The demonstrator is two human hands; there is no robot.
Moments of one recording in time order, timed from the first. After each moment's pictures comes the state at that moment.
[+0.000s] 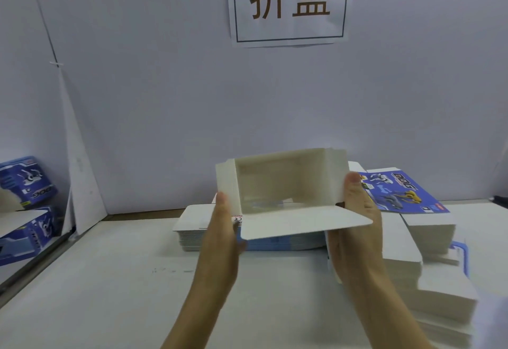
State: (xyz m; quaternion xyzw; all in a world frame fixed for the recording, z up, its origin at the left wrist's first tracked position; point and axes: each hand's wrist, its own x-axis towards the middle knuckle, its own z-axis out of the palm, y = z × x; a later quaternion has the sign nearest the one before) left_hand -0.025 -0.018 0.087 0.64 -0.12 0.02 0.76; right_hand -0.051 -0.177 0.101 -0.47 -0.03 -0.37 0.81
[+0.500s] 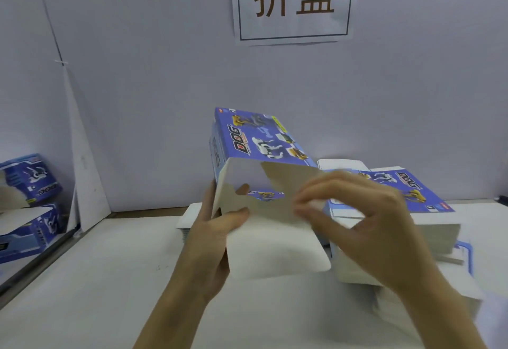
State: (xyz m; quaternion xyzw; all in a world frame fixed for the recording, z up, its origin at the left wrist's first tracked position) left_hand -0.030 -0.007 0.109 0.51 -0.14 -0.06 0.85; right_hand -0.092 -0.185 0.134 -0.80 -0.26 -0.45 0.31
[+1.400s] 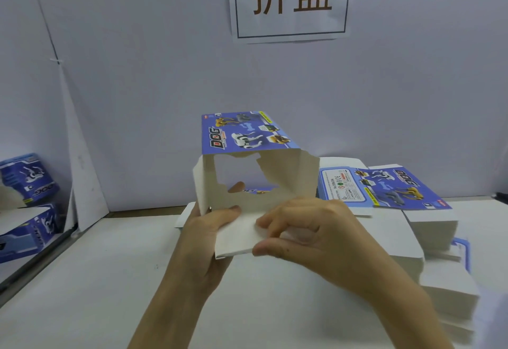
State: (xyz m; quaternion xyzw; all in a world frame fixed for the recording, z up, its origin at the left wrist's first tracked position) left_hand -0.031 -0.005 0.111 0.48 -0.12 -0.09 0.86; right_hand -0.081 -0.168 0.121 -0.85 -0.27 -0.29 0.34
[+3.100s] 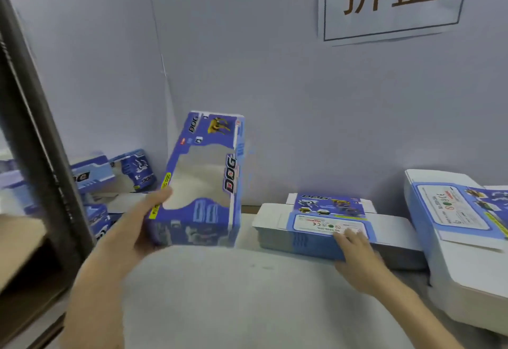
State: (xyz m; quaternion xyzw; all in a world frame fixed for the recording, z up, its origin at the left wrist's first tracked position) left_hand 0.016 0.203 0.126 0.61 0.06 0.05 0.79; right_hand 0.056 -0.148 0.009 -0.99 0.03 -0.02 0.16
